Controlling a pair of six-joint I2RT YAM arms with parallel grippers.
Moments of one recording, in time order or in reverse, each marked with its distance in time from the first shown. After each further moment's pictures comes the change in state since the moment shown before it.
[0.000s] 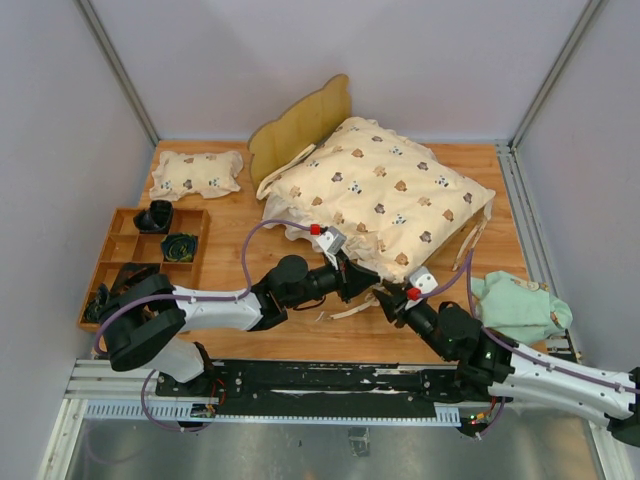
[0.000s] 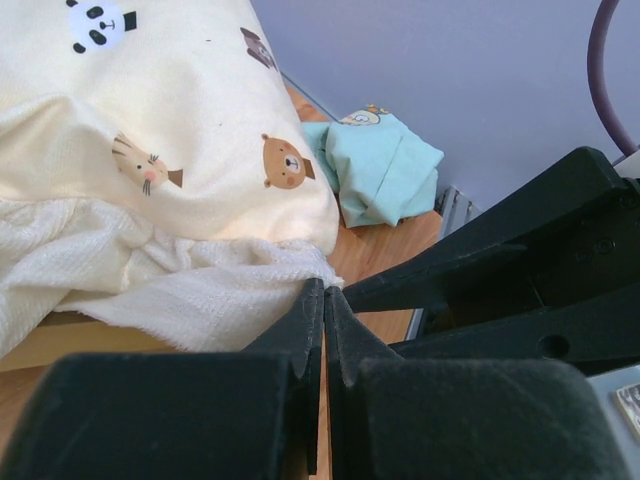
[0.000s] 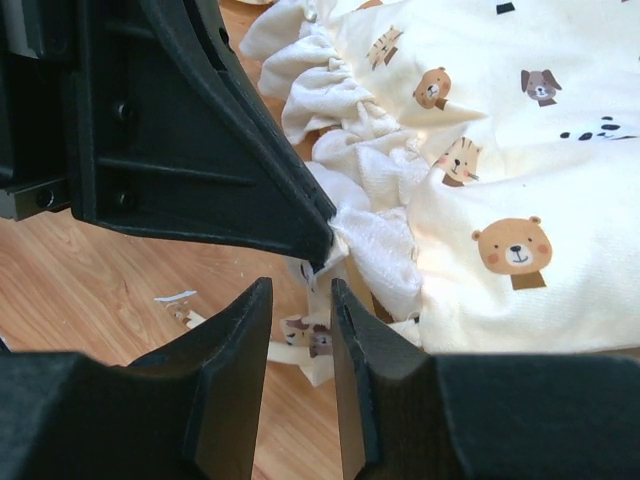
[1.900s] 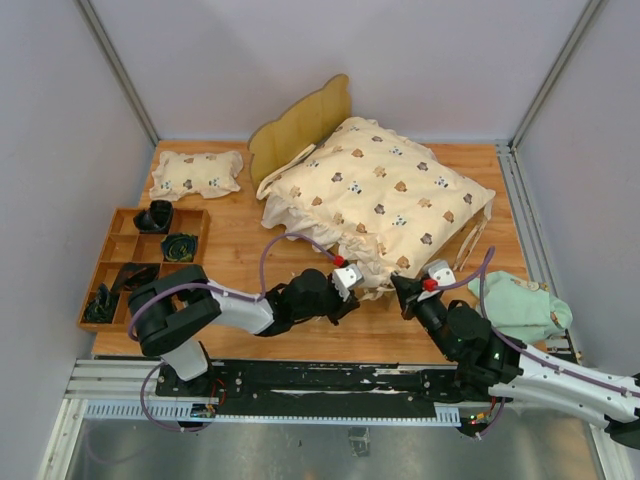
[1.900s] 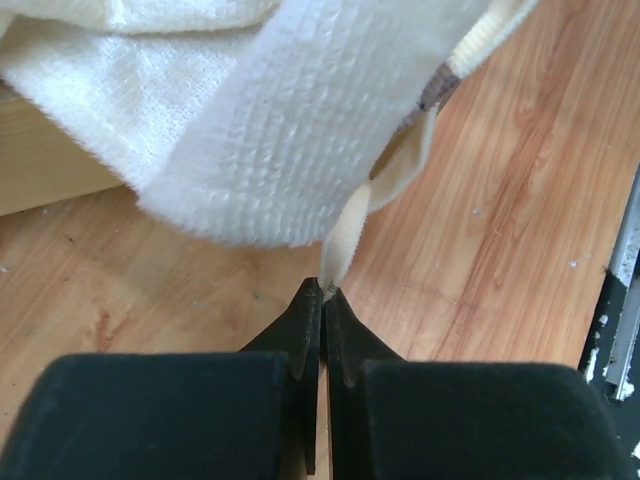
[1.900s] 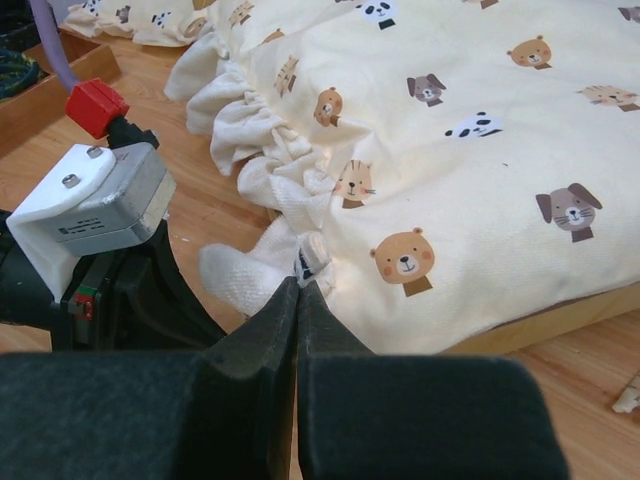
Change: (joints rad) left arm -0.022 0.172 -0.050 -0.182 -0.023 0.427; right arm 0.000 -0.043 0.040 -0.039 0.170 0.034
